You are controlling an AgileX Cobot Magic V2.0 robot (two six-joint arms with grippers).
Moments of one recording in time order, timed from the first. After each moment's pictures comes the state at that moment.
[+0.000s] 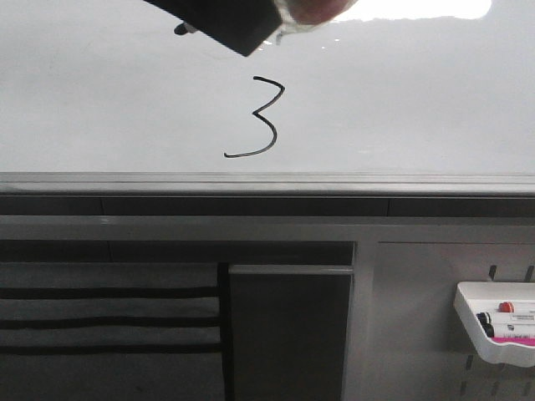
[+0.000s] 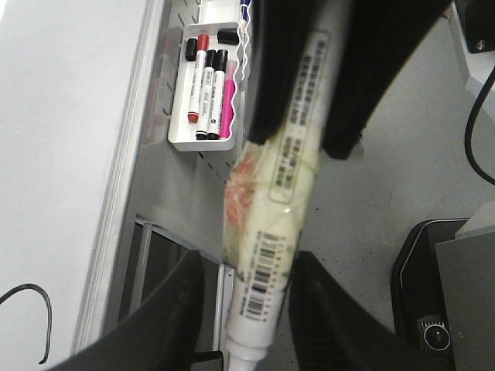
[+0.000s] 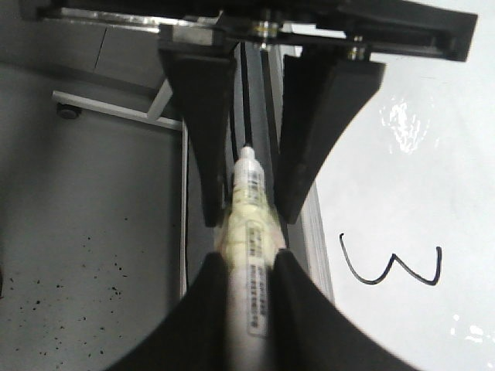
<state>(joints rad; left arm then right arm) -0.75 1.29 -1.11 -0.57 0.80 1.18 0.73 0.97 -0.92 0.47 0.63 -1.27</state>
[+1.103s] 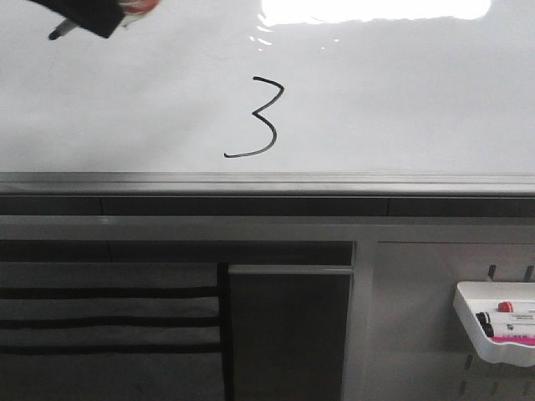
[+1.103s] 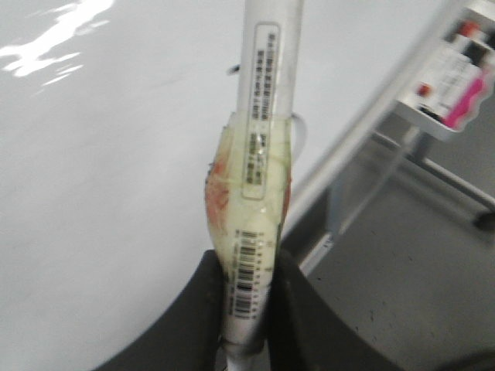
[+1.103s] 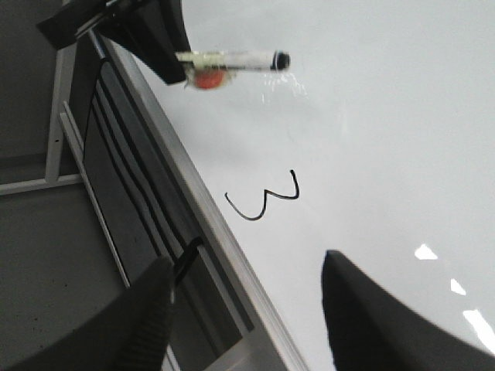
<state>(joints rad) -0.35 1.25 -0.99 -0.56 0.56 0.82 0.45 0.74 -0.92 0.47 0.69 -1.00</state>
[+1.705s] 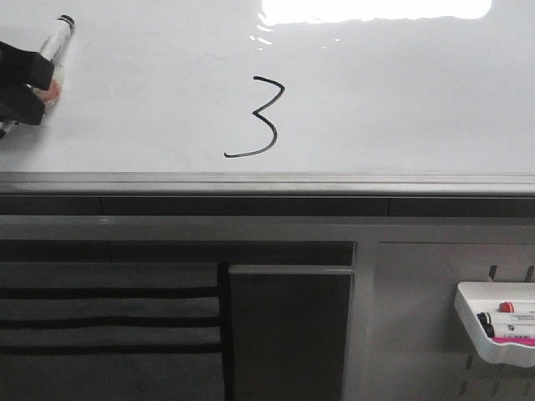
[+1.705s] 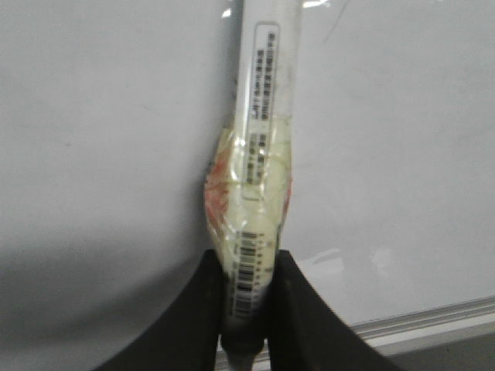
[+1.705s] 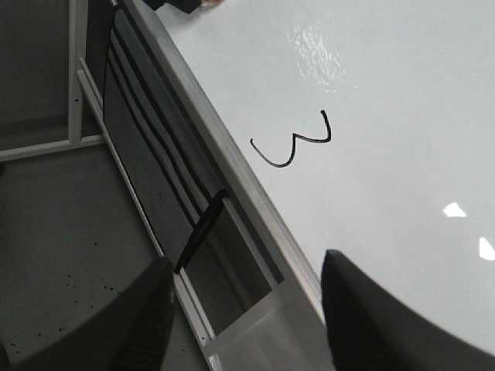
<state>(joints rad) -0.23 1.39 -0.76 -0.82 0.08 0.77 0.43 0.73 -0.85 0.47 0.72 -1.00</state>
